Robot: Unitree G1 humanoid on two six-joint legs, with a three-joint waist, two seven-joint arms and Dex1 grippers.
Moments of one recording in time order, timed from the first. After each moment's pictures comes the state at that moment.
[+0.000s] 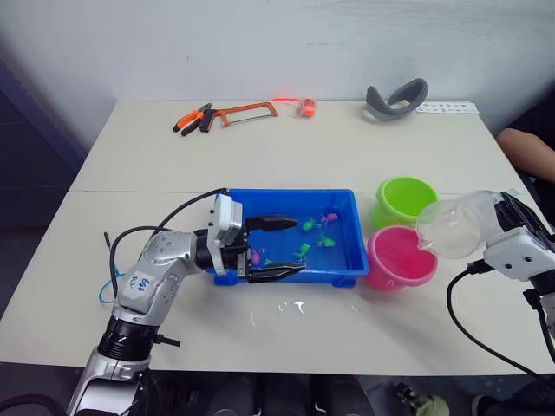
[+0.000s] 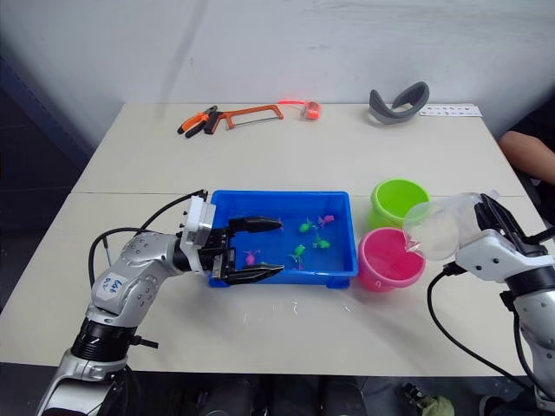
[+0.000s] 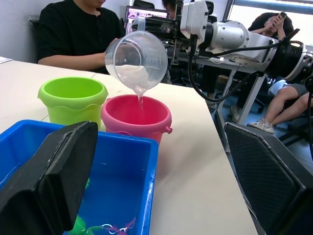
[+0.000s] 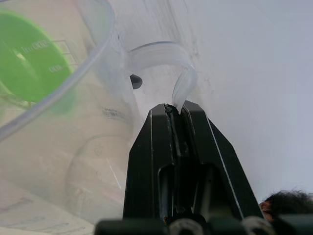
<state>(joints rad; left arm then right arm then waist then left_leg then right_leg) -0.41 0.44 -0.10 -0.18 -0.54 0.36 -1.04 0.13 -0.71 -0.51 -0.18 -0.34 -0.38 0.22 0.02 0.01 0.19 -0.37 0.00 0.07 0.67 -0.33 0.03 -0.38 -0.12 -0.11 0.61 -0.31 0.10</state>
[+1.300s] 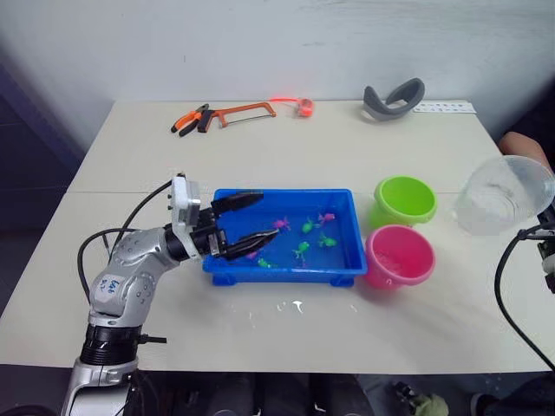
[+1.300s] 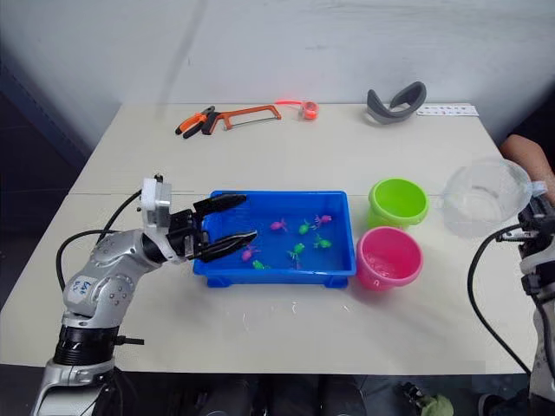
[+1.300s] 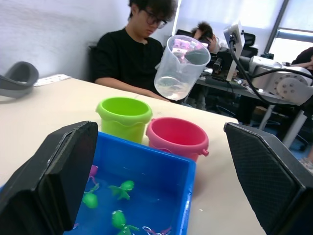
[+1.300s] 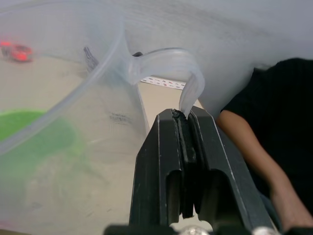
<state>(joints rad) -0.39 0.44 0.08 -0.19 -0.64 0.40 -0.92 -0.02 -0.61 -0.65 -0.25 0.45 0.31 0.26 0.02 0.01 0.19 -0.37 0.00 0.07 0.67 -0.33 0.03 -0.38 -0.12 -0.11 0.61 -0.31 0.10</state>
